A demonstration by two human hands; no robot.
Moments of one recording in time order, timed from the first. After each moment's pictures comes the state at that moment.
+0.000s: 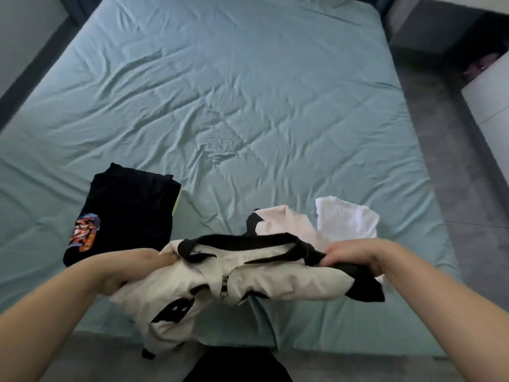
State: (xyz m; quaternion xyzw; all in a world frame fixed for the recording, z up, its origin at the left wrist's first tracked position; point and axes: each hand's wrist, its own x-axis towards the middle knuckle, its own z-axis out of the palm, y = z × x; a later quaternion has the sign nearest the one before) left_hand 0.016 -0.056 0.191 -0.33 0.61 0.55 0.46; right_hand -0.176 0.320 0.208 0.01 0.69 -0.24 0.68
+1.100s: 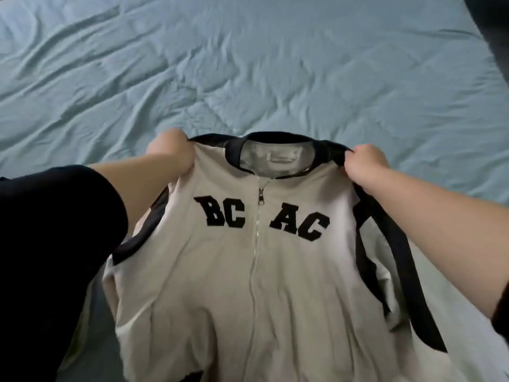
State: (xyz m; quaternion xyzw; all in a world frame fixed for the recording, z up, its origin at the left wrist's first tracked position) left_hand -0.362 -0.082 -0.036 -0.34 0.93 0.15 0.06; right_hand -0.484 0.237 -0.033 0.06 0.97 -0.18 0.15
